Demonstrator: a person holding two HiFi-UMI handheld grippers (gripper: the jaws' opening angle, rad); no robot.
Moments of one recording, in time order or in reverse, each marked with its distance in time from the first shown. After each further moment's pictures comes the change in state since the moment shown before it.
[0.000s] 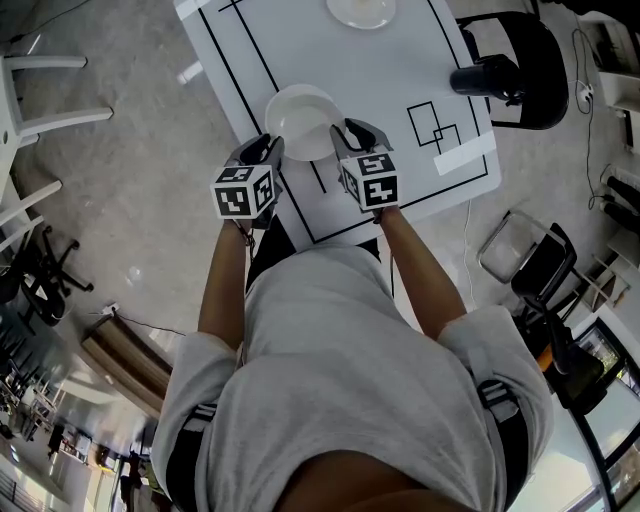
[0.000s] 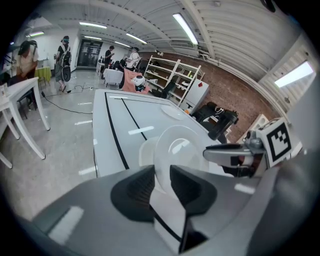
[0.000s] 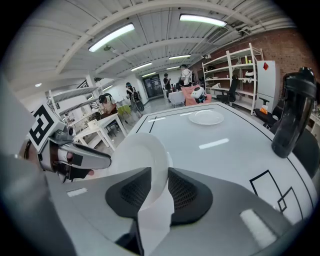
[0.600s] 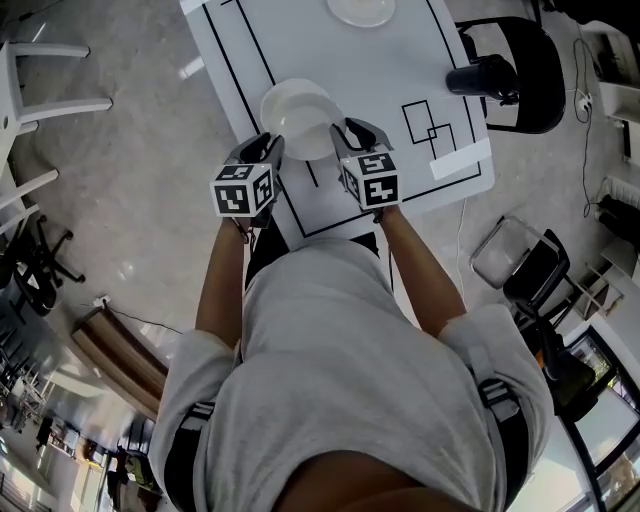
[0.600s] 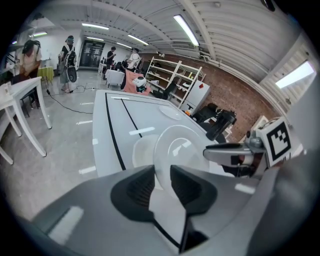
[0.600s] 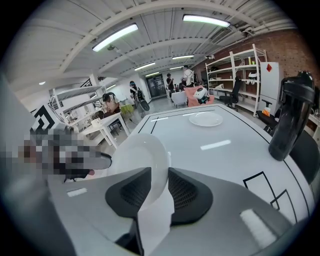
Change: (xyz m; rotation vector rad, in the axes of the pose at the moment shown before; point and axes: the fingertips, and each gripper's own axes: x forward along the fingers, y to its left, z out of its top) left arm -0.009 -0.018 -0.007 -0.016 -0.018 0.010; right arm -0.018 -0.002 -0.003 -0.031 0.001 0.021
